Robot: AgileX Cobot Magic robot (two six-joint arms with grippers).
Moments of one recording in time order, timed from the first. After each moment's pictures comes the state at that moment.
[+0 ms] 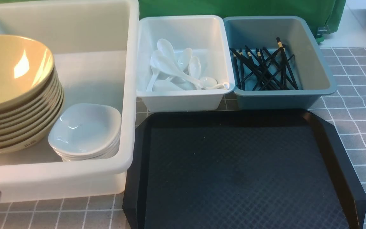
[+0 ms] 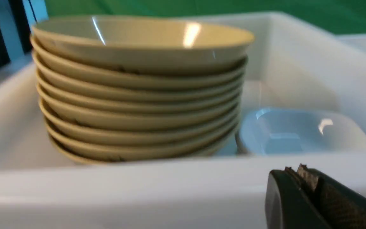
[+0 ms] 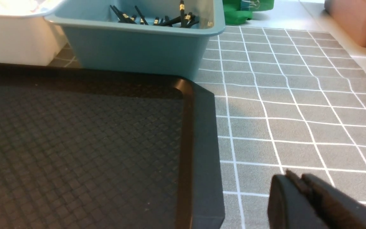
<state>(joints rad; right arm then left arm) -0.02 -0.01 0.03 0.03 0.32 -0.05 0.01 -0.01 0.03 0.06 0.22 -0.06</state>
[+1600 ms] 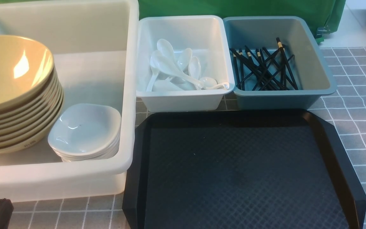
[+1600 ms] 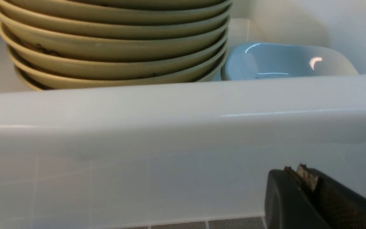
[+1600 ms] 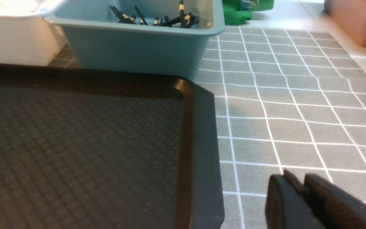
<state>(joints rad) -0.02 -0.01 0.03 0.03 0.32 -0.05 0.00 -0.01 0.02 -0.01 0.33 0.00</state>
